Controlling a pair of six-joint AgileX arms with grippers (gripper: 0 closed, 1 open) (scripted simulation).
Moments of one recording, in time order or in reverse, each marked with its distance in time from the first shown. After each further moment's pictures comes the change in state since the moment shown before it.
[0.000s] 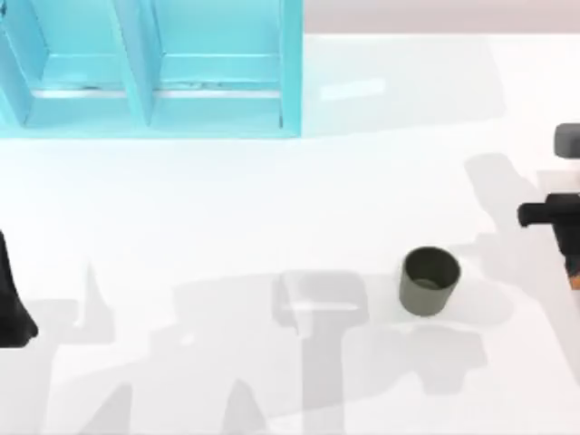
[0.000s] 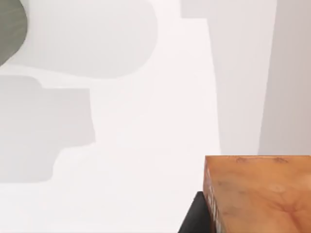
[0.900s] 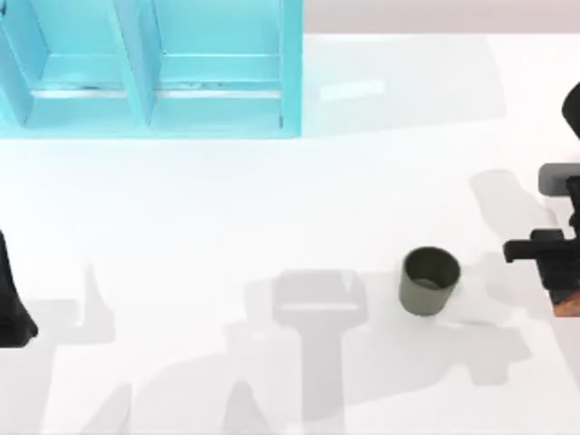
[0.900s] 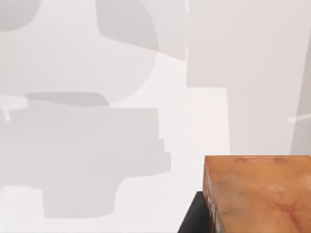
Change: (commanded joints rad) left arm 0.000 0.000 0.000 0.000 0.000 0.000; right arm -0.001 0.037 -0.161 0.200 -0.001 0.001
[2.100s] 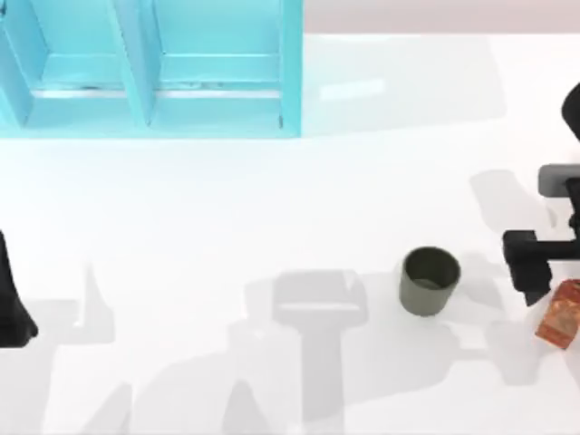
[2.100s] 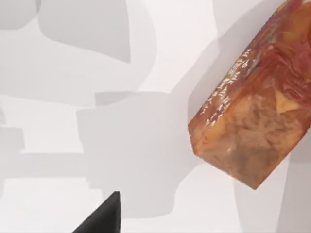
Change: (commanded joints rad) left arm 0.000 0.000 0.000 0.000 0.000 0.000; right arm 0.000 0.000 0.000 0.000 0.000 0.000
